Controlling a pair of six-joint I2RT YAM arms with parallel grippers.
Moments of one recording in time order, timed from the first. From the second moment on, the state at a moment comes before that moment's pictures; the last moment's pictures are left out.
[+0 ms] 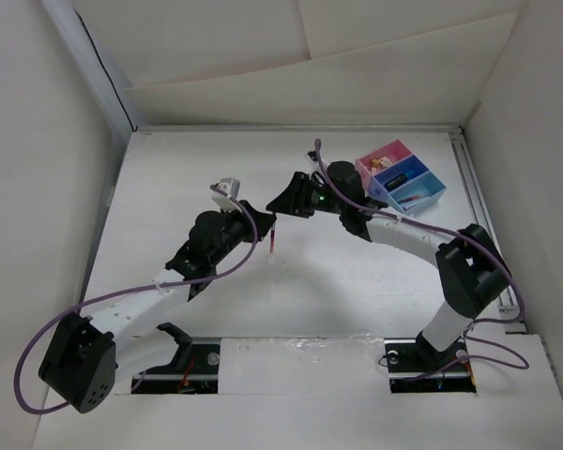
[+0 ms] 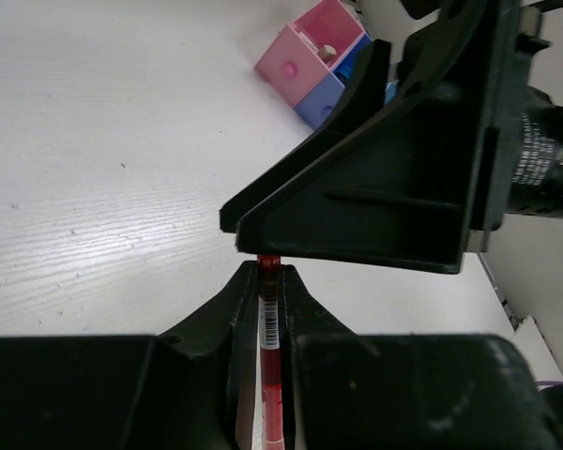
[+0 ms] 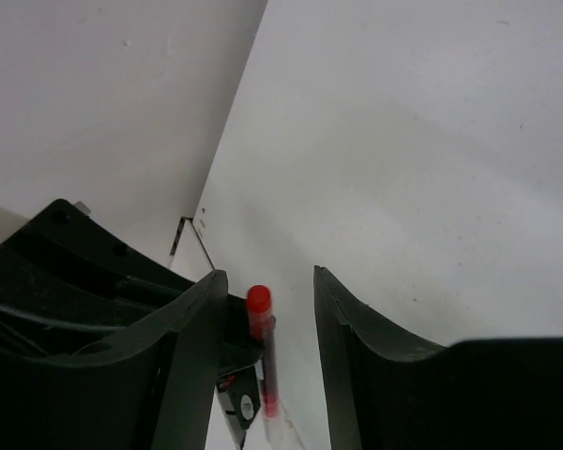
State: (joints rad) left arm -0.59 1.05 0.52 0.36 0.06 -0.62; right arm 0.64 1.68 1.10 0.30 -0.49 0.85
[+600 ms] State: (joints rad) left arm -0.59 1.07 0.54 0.35 0.04 -0.63; right arm 0.65 1.65 1.09 0.30 -0.44 0.85
